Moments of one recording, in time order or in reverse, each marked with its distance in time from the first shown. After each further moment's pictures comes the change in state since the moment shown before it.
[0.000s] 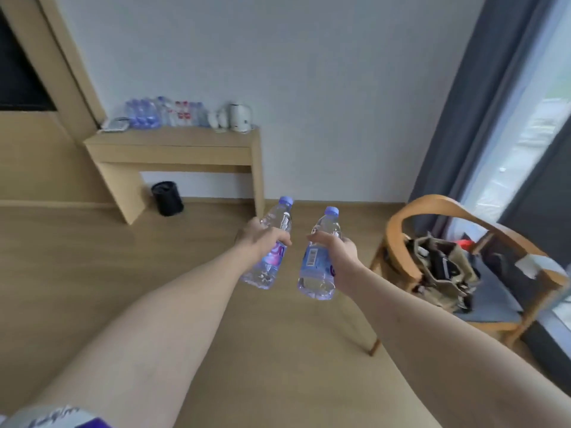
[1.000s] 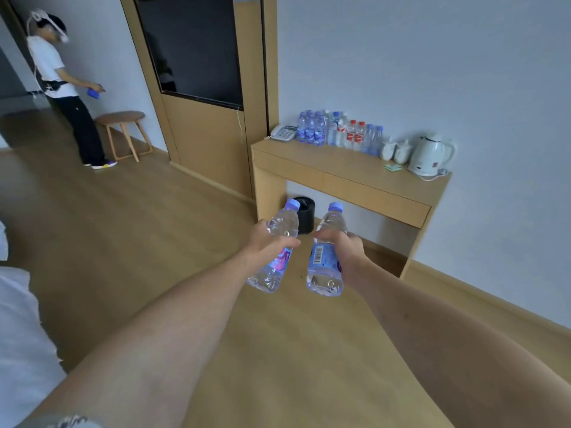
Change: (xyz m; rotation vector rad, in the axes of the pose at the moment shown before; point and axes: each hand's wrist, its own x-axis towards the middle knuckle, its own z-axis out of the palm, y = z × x) left_hand 0.395 -0.097 -0.363 -0.105 0.478 -0.225; right_hand 0.356 -0.059 0.529 -0.288 -0.508 0.102
